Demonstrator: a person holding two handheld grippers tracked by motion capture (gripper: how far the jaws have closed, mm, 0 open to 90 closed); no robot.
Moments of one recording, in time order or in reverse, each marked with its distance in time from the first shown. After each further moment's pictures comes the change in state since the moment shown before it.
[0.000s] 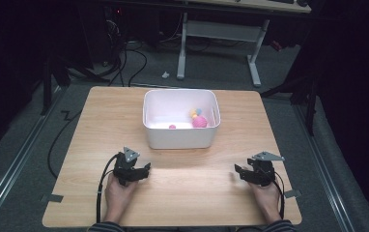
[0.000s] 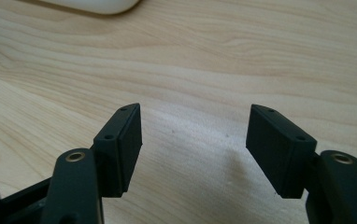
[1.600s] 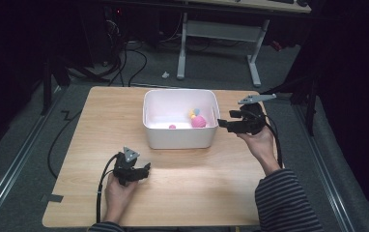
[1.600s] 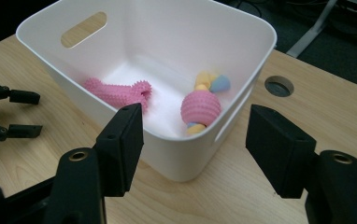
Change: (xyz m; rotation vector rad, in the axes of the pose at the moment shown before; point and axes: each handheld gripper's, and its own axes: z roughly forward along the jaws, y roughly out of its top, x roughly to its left) left arm 0.000 0.000 0.000 0.001 -0.001 -0.001; right arm 0.029 0.183 -0.034 -0.056 0.199 -0.179
